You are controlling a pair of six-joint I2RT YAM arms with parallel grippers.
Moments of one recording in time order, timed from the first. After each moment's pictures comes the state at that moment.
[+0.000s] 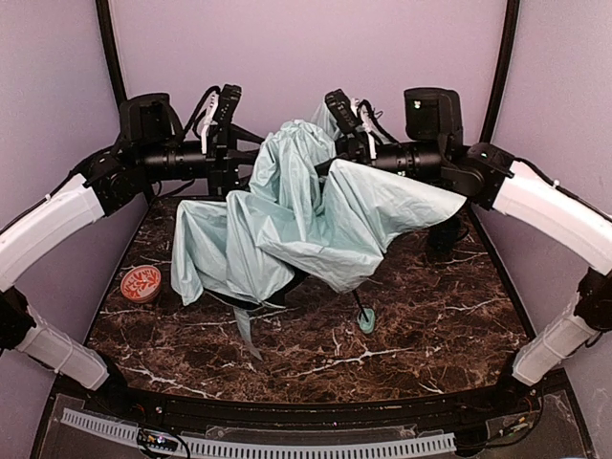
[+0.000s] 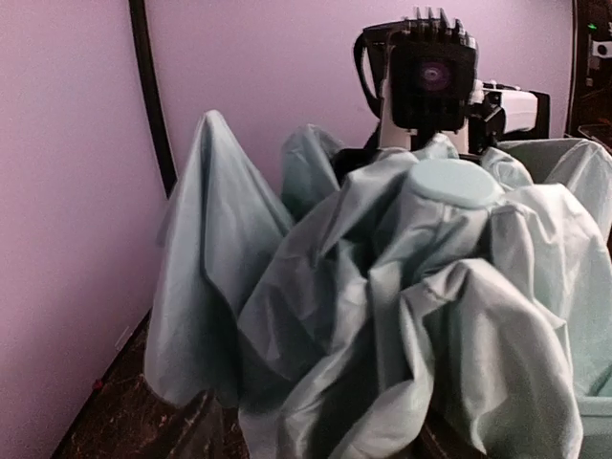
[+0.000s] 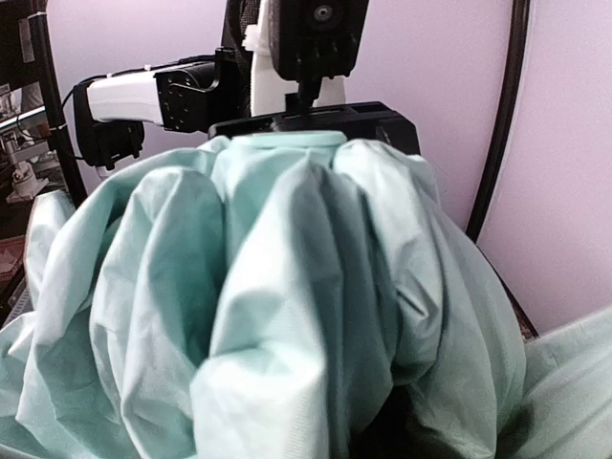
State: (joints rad) left arm -0.65 1.36 1.44 -0.21 0.75 0.17; right arm 0.87 1.52 1.63 -0.33 -0.64 -0.14
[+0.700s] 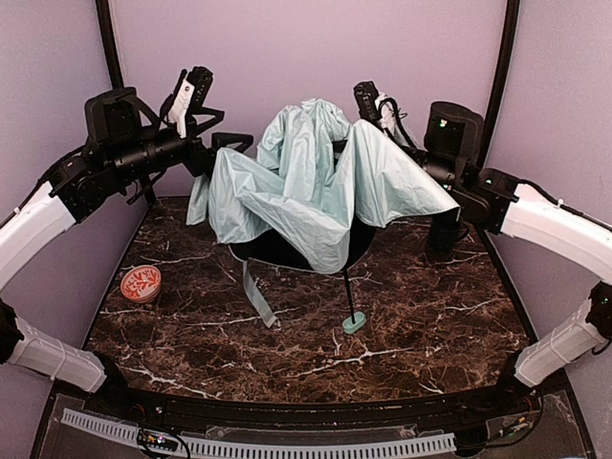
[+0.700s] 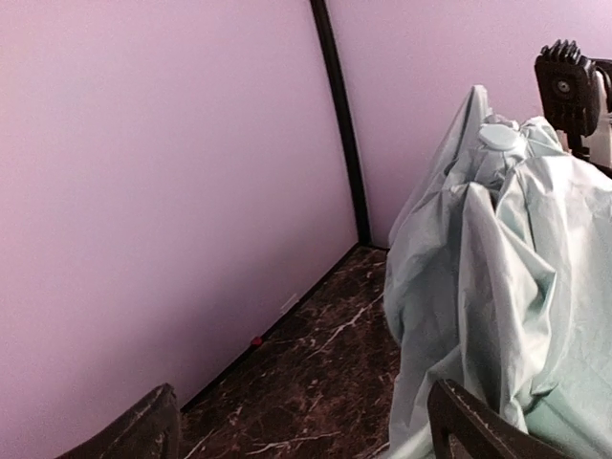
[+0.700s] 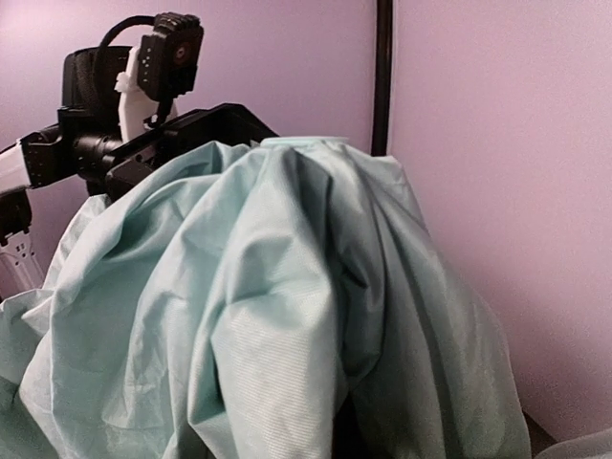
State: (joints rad) left arm -0.66 1.26 1.43 -0.23 0.24 0.22; right arm 0.86 1.39 1.37 0.02 -0.37 -0.02
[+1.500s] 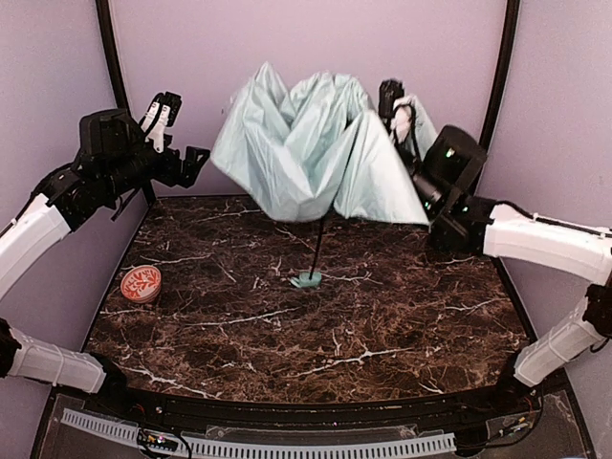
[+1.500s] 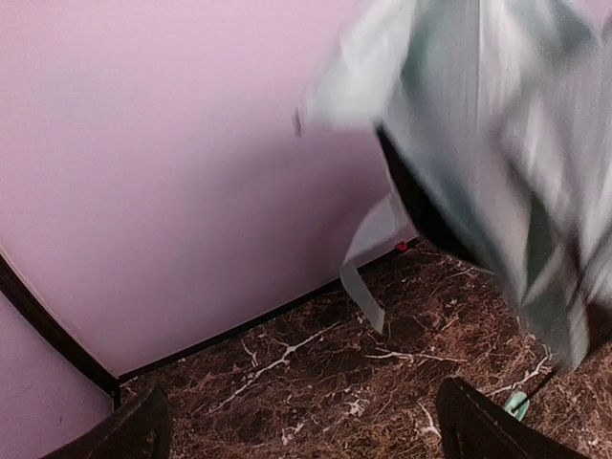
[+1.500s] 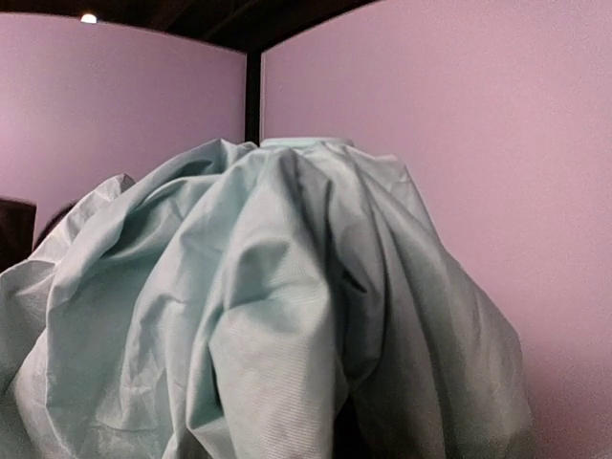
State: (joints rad) left arm -0.49 1.17 1.31 -0.33 -0.14 0.17; right arm 0.88 1.44 1.36 0.49 0.04 -0.03
